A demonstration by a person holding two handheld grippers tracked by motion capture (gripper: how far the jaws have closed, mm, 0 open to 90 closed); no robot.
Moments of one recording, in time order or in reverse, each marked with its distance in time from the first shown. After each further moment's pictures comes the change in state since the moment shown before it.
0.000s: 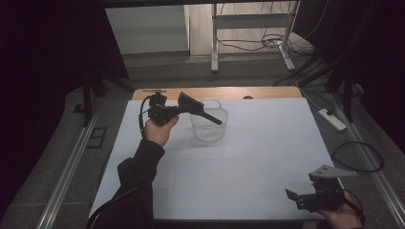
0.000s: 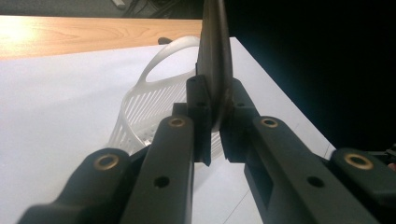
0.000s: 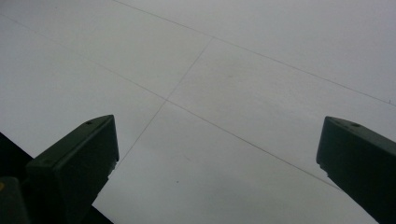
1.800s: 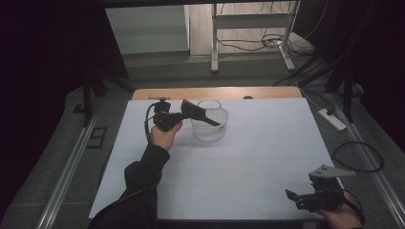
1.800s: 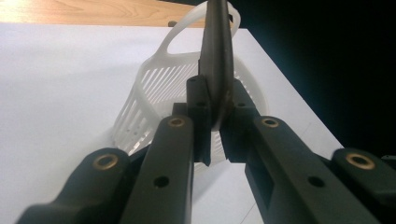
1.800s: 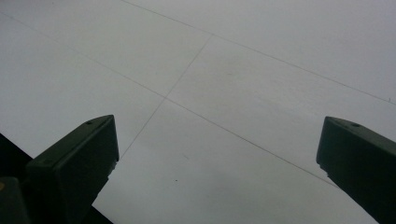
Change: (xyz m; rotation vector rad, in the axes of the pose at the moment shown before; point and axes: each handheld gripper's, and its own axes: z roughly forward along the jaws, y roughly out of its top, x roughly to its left) left arm 0.021 -0.023 0.024 0.008 0.007 -0.054; right arm 0.000 0.000 0.001 0.010 -0.006 -0.006
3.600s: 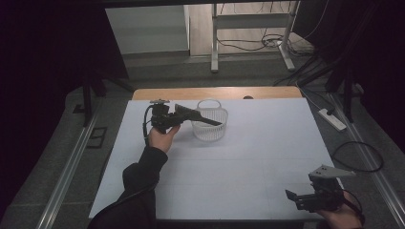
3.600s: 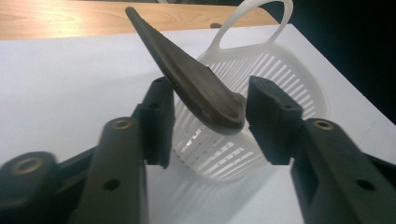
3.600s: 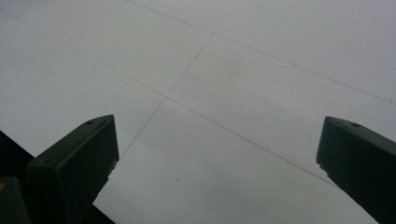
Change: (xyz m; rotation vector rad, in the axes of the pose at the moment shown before) left arm 0.006 -0.007 0.000 -0.020 0.174 0.091; right arm 0.000 0.000 0.000 0.001 0.003 -0.006
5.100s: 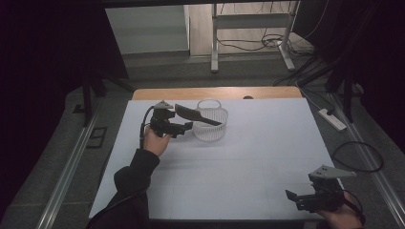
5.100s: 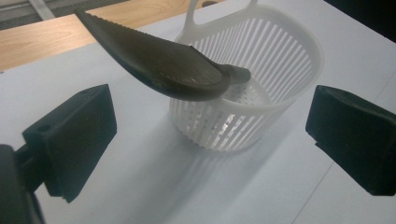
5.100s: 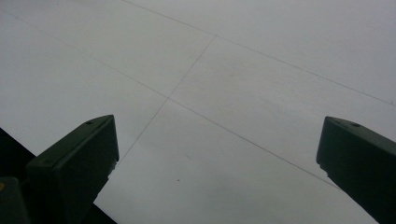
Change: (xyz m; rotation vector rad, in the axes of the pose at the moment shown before) left arm -0.016 -0.005 -0.013 0.070 0.035 0.240; right arm 0.000 0.000 -0.001 -0.007 0.007 -0.001
